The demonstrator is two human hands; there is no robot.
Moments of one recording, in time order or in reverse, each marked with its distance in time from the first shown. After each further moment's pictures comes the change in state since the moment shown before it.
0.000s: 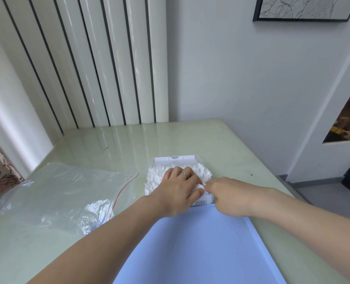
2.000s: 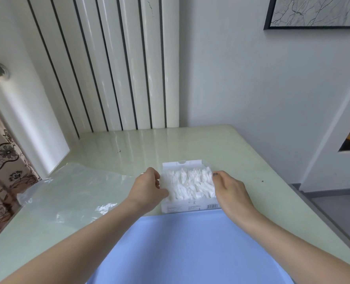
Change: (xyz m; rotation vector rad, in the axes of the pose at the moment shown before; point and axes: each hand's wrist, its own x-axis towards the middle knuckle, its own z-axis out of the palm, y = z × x) left_hand -0.045 -0.033 -0.052 -0.464 0.126 -0.804; right_hand 0.019 -0.023 0.031 0.798 0.619 0.173
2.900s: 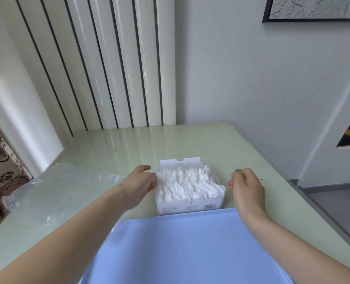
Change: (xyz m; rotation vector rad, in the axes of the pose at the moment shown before) left_hand 0.038 -0.011 -0.002 -0.722 -0.180 -0.270; right_hand 0.013 0.023 -0.007 0.347 0.308 0.191
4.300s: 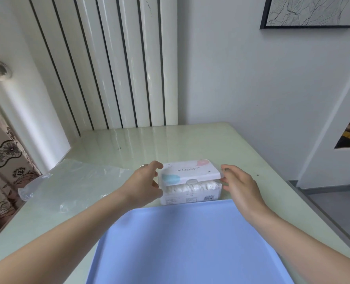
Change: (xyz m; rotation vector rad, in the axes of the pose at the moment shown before) left_hand -0.058 0.002 -0.005 0.921 0.004 0.457; right_hand -0.029 -0.015 -0.021 -0.038 -0.273 -0.080
